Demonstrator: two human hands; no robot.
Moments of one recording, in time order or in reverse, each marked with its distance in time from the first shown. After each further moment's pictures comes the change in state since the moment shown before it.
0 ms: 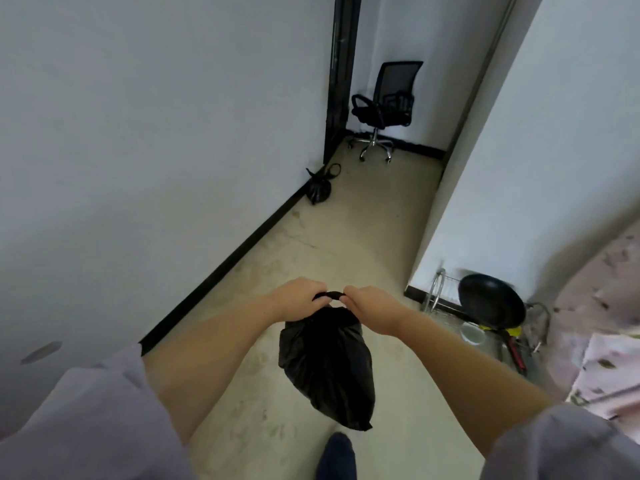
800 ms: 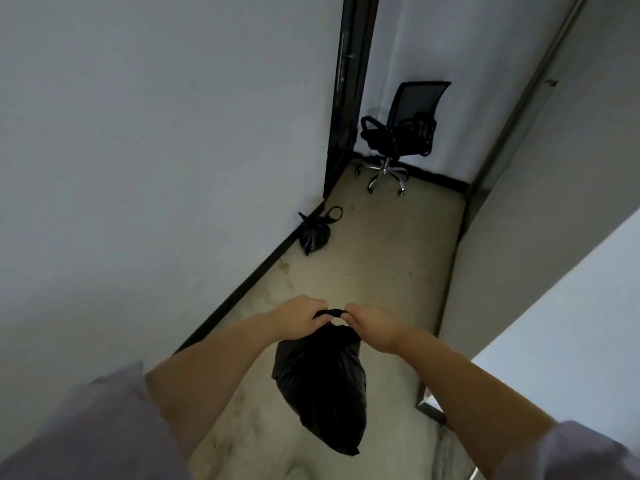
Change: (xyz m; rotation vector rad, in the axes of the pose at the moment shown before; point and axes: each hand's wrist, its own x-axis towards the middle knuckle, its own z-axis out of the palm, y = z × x) left_hand 0.478 -0.191 -0.152 -0.100 -0.015 -0.049; right_hand 0.448 0.241 -0.193 0.029 -0.056 -0.005
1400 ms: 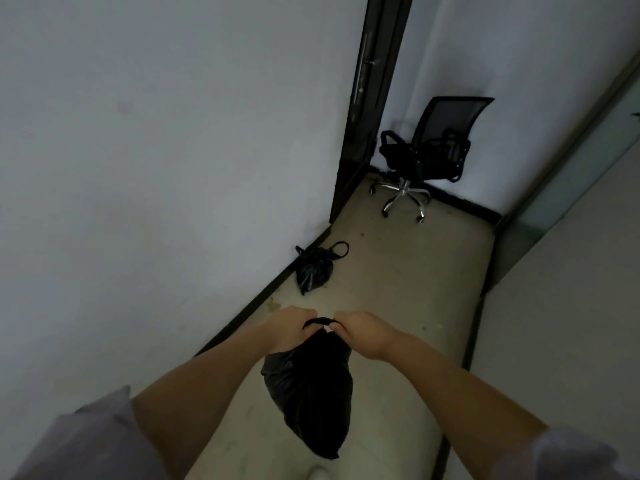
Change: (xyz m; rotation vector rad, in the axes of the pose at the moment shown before) left_hand 0.293 -0.127 -0.104 -0.138 0.019 -0.135; right_hand 0.302 0.127 -0.137 -0.025 -0.081 -0.117
